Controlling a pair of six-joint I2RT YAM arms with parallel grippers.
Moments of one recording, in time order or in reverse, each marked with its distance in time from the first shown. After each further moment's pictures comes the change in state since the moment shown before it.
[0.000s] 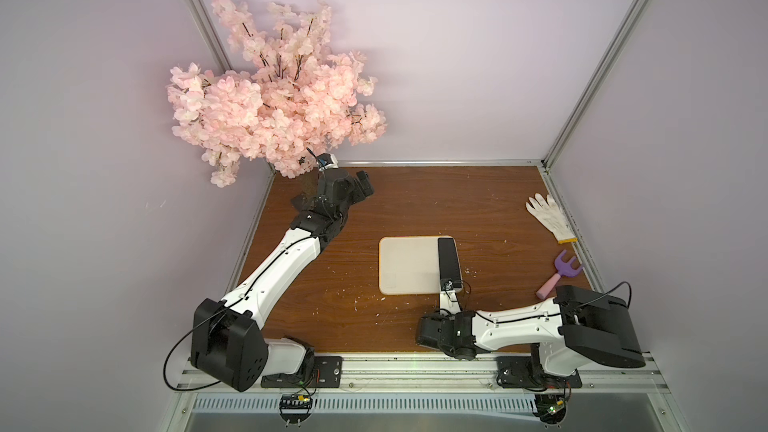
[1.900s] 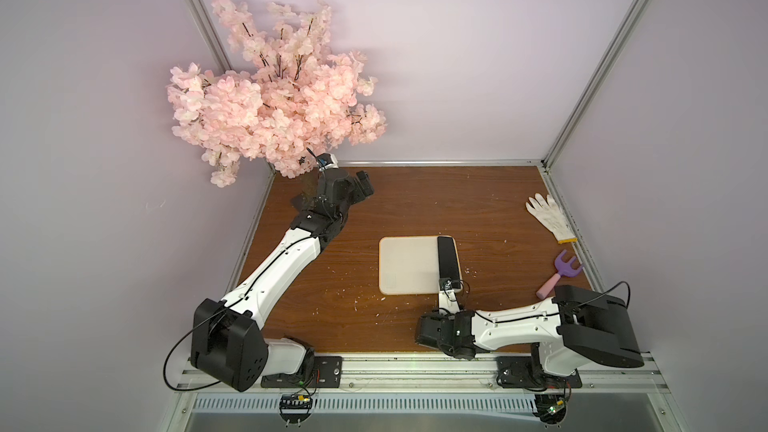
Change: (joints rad) left arm 0.000 0.000 0.000 0.000 0.001 0.000; right arm -0.005 0.006 0.000 0.018 0.017 -0.019
